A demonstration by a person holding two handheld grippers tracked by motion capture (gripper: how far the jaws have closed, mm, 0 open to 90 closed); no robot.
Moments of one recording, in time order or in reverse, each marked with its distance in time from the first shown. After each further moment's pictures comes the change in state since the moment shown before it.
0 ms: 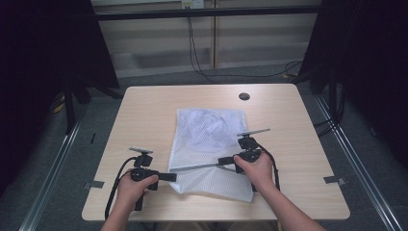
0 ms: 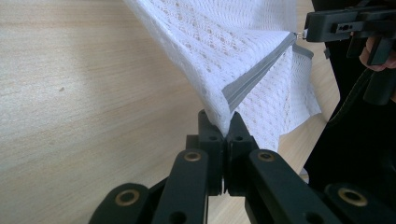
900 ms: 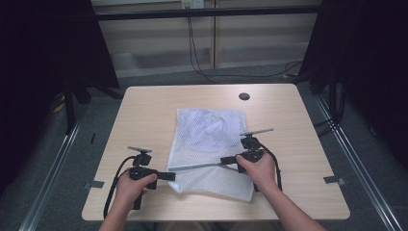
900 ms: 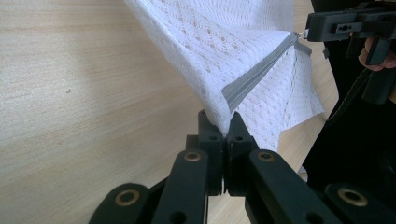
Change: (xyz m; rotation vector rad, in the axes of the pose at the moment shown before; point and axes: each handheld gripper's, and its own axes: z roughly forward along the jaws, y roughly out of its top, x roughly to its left) left arm 0.000 0.003 -0.003 0.002 0.000 -0.003; right arm -0.004 -0.001 -0.005 -0.014 -0.008 0.012
